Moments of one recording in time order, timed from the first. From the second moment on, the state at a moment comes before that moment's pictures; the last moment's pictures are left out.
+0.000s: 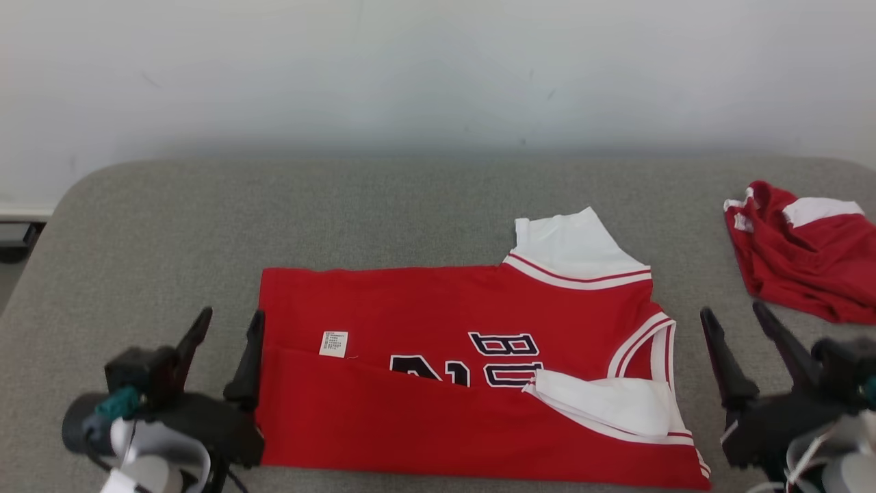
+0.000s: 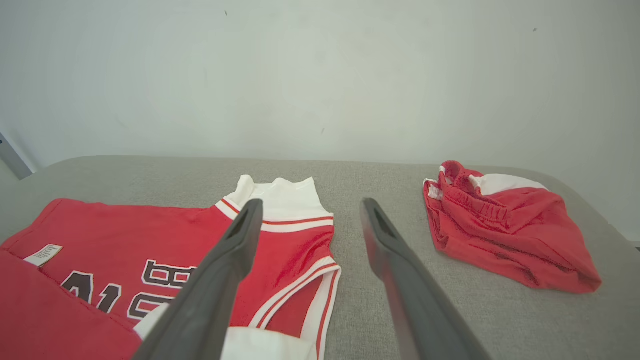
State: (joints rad) left arm -0.28 0.31 -0.45 0.31 -0.45 0.07 -0.16; right arm -0.04 -0.41 0.19 0.02 0.54 -0.10 -0.07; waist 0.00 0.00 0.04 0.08
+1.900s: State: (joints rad) left arm -0.99 0.06 -0.48 0.99 -0.58 -0.12 0.07; right arm -1.07 -0.33 0.39 0.94 0.40 0.04 0.24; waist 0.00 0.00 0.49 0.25
